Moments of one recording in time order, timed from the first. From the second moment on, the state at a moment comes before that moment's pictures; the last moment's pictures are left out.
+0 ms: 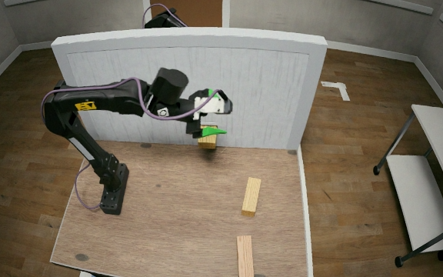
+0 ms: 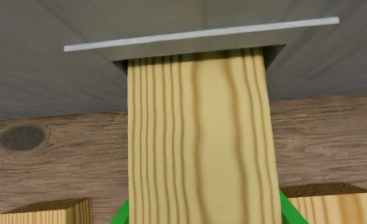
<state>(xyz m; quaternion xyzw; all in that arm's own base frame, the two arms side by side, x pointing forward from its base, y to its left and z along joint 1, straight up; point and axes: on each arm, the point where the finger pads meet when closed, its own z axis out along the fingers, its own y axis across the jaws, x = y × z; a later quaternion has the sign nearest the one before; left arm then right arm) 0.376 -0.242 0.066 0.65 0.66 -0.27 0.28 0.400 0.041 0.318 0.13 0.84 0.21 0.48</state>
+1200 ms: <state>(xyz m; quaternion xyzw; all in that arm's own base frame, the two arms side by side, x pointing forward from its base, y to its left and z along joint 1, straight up) 0.375 -0.241 0.066 0.65 0.65 -0.28 0.28 0.381 0.003 0.408 0.00 0.70 0.00 0.71</state>
